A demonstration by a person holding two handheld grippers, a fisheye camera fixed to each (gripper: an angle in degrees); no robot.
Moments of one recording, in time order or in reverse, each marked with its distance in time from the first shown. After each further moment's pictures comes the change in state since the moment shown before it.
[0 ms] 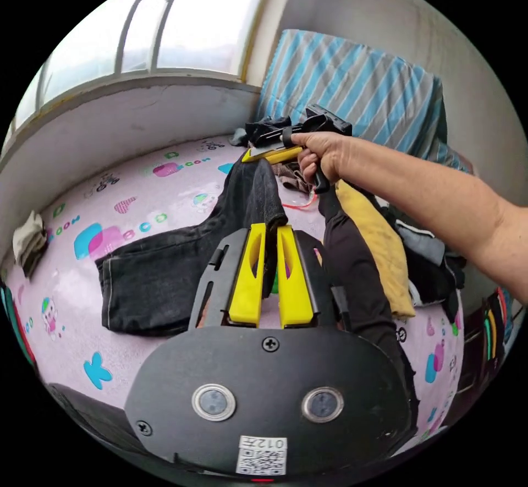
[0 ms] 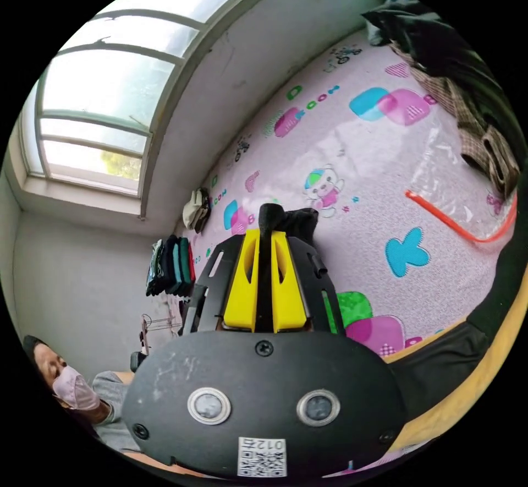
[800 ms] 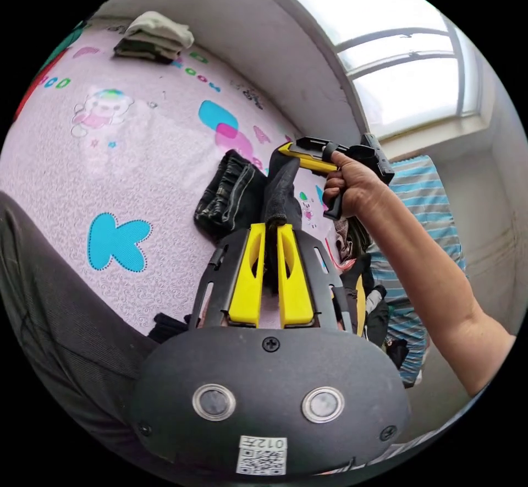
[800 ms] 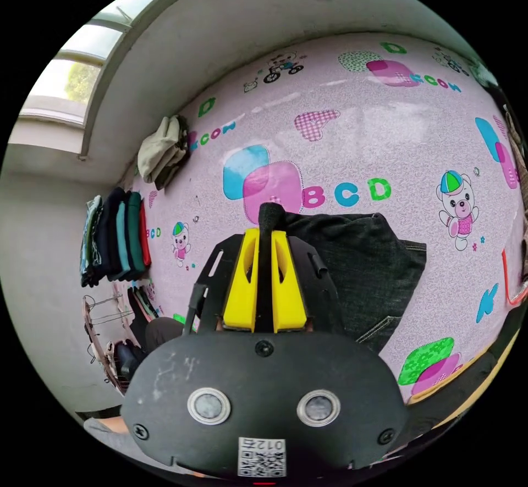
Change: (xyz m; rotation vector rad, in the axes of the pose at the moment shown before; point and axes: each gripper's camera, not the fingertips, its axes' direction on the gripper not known) left arm -0.354 0.023 -0.136 0.056 0.079 -0.876; right arm -0.172 0.024 0.367 -0.246 0.306 -0.164
